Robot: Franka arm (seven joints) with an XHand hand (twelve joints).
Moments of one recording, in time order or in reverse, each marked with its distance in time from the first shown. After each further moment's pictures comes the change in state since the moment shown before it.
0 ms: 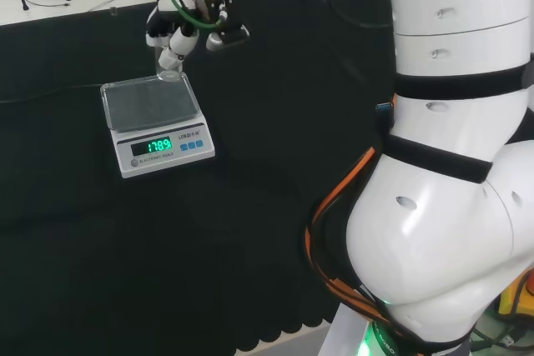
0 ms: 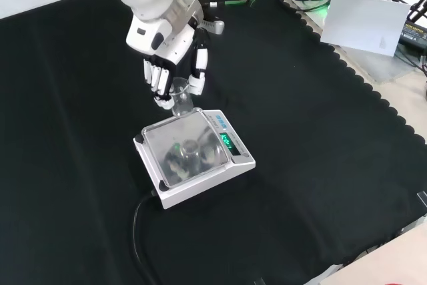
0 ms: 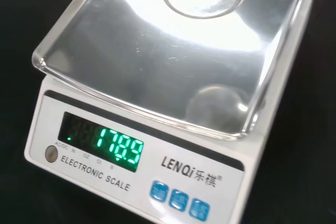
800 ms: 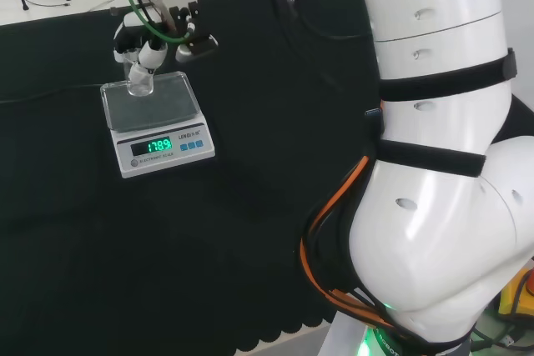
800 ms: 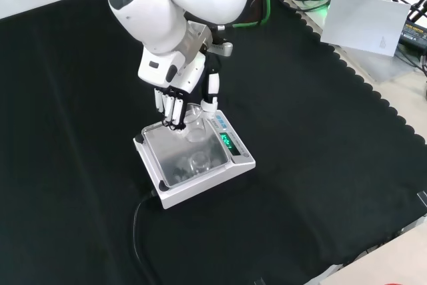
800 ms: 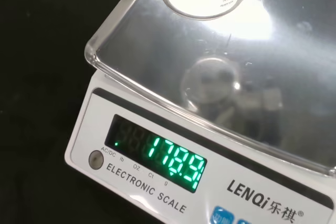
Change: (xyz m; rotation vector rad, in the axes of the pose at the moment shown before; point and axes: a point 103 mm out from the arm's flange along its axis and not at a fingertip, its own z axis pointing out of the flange) arm 0.046 0.036 0.012 0.042 -0.038 -0.071
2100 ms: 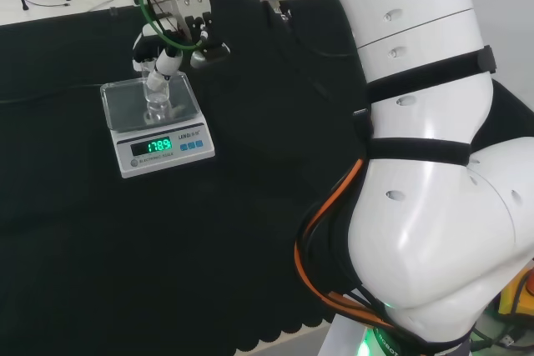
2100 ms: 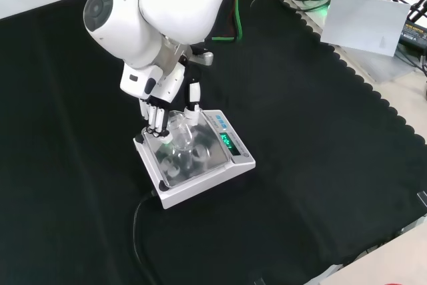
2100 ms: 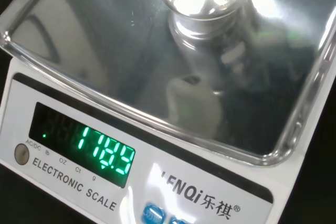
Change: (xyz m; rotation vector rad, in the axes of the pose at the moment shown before) arm -0.048 0.021 0.027 0.044 0.042 0.015
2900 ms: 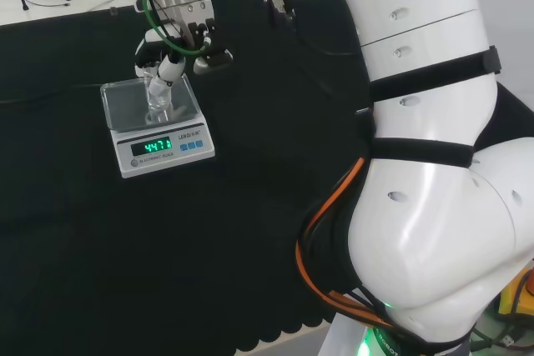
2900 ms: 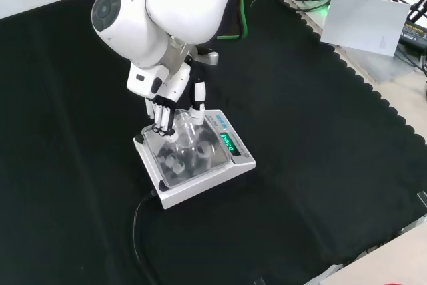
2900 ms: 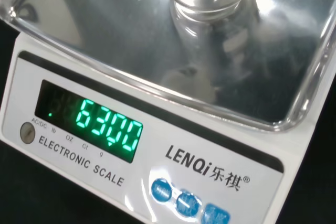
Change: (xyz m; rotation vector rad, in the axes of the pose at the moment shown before) arm 0.004 -0.009 0.013 0.003 0.001 0.002
